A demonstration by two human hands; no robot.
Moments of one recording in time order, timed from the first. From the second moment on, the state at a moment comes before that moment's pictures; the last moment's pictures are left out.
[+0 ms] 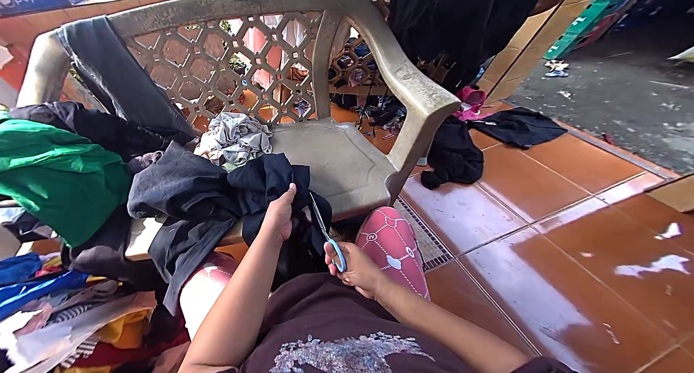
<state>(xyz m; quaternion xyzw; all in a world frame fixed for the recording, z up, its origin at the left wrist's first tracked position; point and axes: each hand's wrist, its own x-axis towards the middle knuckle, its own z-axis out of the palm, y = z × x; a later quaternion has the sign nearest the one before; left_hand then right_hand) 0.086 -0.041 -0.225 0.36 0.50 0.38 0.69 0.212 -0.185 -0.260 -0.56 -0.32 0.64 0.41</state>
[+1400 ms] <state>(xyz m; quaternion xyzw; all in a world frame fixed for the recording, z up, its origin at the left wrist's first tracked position) 0.094 -0.057 -0.229 0.21 0.35 0.54 0.74 0.189 -0.176 -0.252 -0.45 -0.25 0.70 0.49</state>
